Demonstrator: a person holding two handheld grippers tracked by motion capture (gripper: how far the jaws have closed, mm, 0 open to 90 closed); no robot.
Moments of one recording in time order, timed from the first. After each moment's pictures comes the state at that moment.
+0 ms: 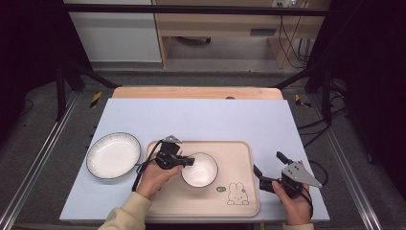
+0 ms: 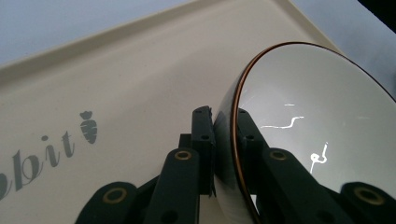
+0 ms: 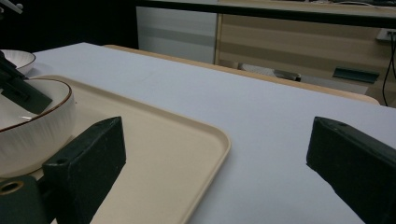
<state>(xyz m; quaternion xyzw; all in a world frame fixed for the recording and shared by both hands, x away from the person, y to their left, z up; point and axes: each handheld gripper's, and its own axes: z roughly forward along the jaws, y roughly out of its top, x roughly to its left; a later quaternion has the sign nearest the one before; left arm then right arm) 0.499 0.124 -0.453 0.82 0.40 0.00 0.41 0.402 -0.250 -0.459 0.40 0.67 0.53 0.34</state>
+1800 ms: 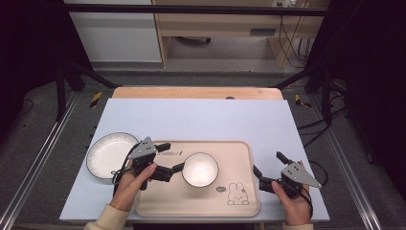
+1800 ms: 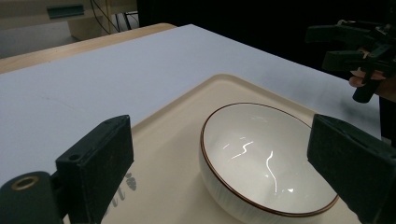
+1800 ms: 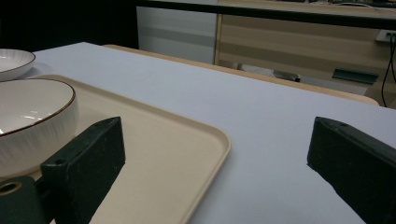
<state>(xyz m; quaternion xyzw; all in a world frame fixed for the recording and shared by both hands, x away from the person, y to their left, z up) 0.456 0.179 -0.421 0.78 0.27 0.12 0.56 0.402 -0.249 -0.459 0.39 0.67 0.53 0.34</state>
